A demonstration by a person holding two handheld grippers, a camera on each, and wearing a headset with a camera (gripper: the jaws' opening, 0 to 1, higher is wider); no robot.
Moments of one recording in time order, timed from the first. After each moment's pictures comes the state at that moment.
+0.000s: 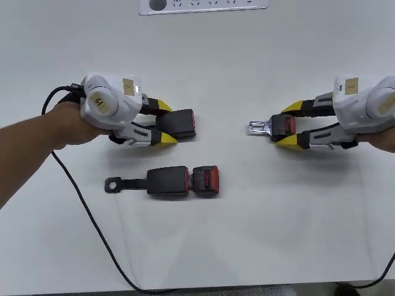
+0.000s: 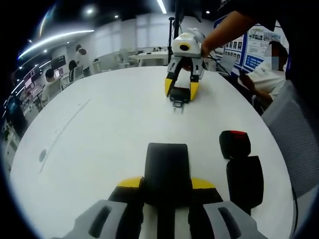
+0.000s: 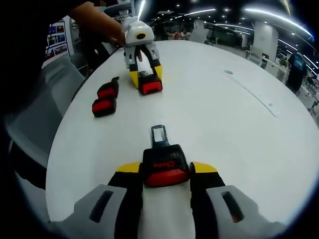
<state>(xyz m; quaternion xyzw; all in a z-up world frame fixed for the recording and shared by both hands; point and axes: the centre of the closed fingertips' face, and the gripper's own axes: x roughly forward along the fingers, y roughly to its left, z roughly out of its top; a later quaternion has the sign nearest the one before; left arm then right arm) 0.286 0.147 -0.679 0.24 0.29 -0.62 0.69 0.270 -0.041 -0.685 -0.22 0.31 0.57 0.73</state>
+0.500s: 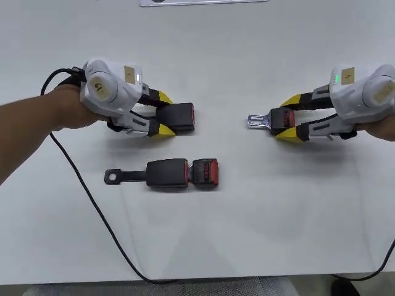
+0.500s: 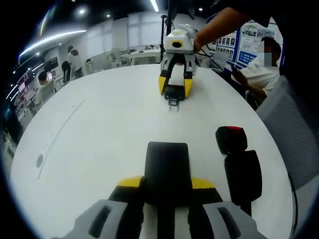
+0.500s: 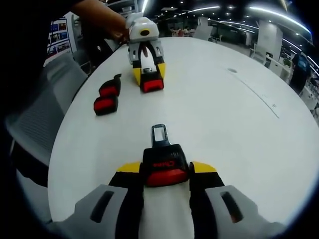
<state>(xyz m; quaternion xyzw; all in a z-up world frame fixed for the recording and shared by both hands) 0.278 0.154 -0.684 0.26 0.29 -0.64 0.67 0.268 -0.040 -0.685 -0.22 0.32 0.58 0.72</state>
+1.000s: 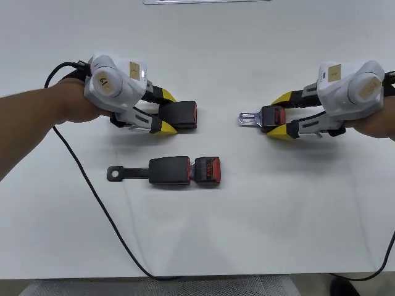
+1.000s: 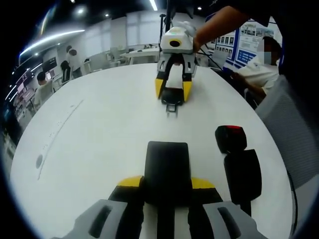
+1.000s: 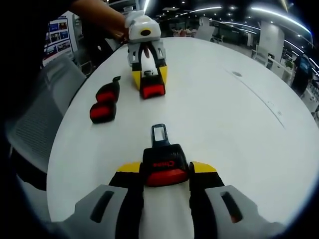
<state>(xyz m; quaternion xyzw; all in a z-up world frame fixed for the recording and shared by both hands) 0.281 0.154 -0.687 0.26 0.30 -0.64 0.66 0.271 -0.012 -0.688 -0.23 0.32 0.58 0.71</state>
